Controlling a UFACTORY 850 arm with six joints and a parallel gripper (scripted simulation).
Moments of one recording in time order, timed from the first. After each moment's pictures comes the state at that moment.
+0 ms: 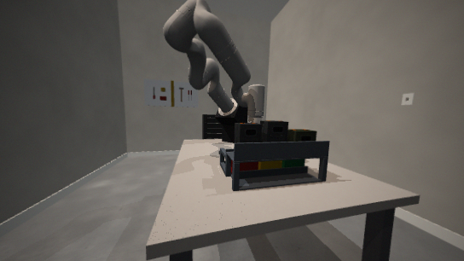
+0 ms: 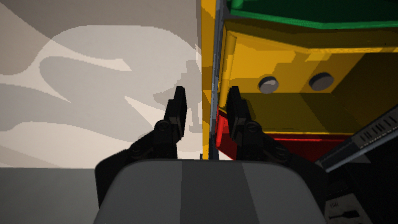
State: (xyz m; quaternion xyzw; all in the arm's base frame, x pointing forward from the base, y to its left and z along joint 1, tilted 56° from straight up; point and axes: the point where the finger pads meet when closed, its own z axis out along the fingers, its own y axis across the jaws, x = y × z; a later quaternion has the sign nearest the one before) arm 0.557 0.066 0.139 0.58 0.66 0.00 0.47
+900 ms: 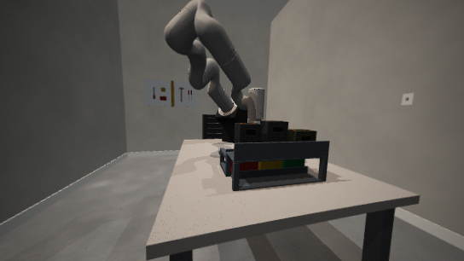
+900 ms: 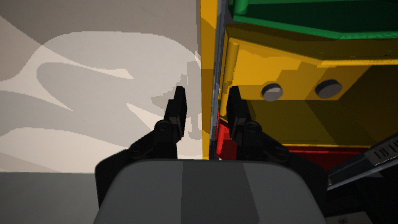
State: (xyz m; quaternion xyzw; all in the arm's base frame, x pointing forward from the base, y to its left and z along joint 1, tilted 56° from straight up) arm 0.567 0.057 0.130 0.58 0.66 0.00 0.47
